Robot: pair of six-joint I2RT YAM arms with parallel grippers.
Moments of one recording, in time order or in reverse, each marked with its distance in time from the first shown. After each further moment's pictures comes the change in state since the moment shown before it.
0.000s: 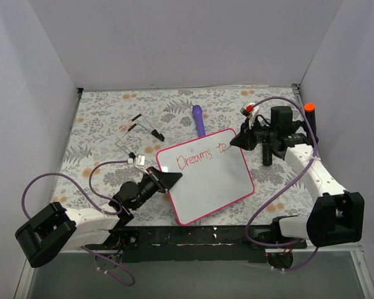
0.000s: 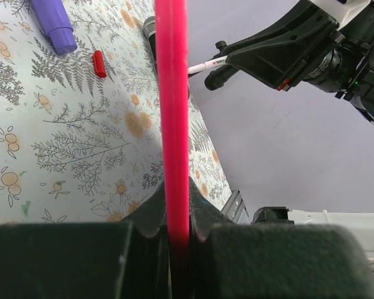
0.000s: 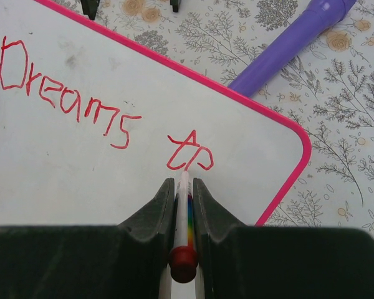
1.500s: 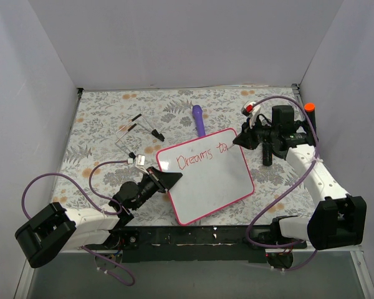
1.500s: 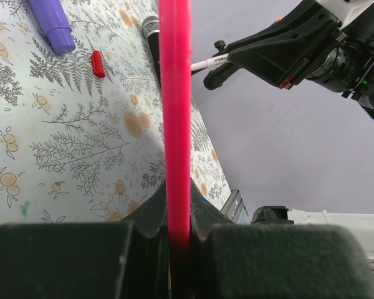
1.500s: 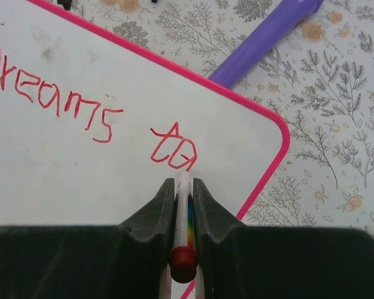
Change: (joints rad) left arm 0.000 -0.002 0.000 -0.001 0.000 -0.002; right arm -0.001 -0.026 0.011 -0.054 0.089 -0.038
